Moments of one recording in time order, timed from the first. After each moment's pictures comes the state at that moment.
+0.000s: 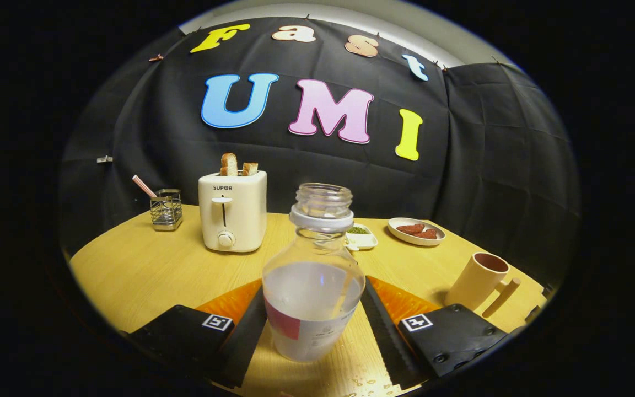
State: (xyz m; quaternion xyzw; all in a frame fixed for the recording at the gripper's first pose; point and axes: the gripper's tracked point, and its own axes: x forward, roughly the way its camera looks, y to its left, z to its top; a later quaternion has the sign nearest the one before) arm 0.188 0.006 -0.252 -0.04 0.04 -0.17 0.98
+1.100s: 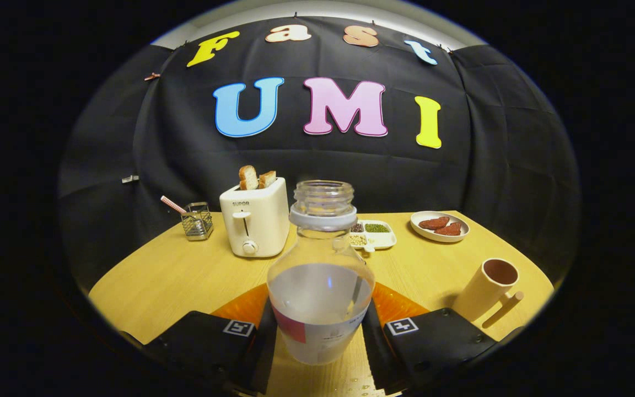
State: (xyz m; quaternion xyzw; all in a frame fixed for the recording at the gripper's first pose) arm 0.161 -0.010 -0.208 0.01 0.07 -0.10 0.99
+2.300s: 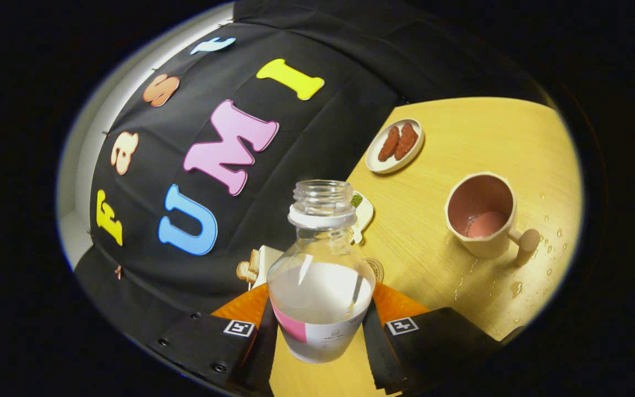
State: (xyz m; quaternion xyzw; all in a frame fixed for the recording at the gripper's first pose) arm 0.158 -0.115 -0.172 0.53 0.09 -0.10 0.84
